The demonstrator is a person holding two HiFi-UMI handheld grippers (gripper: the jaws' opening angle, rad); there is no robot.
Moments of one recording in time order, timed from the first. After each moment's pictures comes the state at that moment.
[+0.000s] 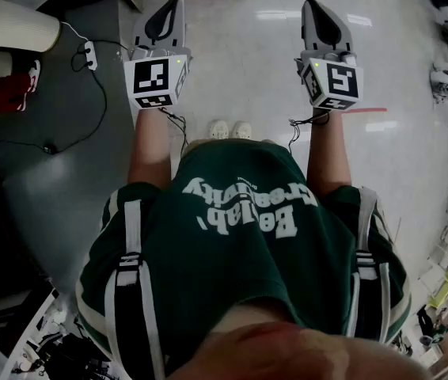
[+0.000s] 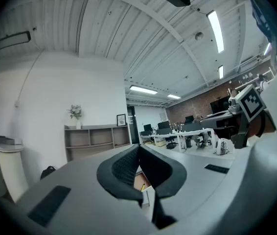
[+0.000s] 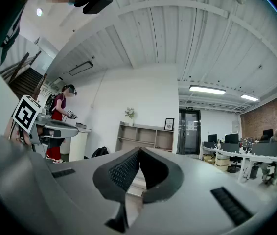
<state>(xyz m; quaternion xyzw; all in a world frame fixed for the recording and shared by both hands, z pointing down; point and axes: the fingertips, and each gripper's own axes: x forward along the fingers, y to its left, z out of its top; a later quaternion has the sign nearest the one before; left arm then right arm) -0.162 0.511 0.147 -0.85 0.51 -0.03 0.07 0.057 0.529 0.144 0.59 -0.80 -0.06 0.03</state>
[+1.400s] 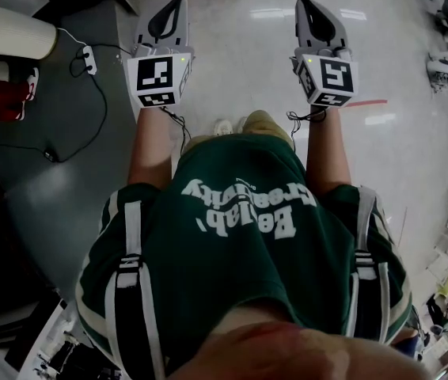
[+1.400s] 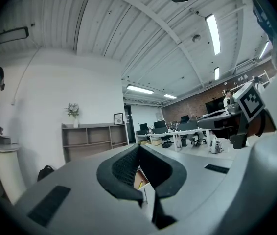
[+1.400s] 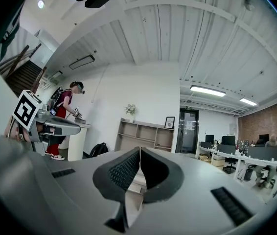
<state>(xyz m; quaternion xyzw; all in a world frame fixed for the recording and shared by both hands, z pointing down) -0.189 0.517 0.159 -0.87 0.49 -0.04 0.07 0.010 0.540 0.153 0.60 -0.79 -0.06 0.06</state>
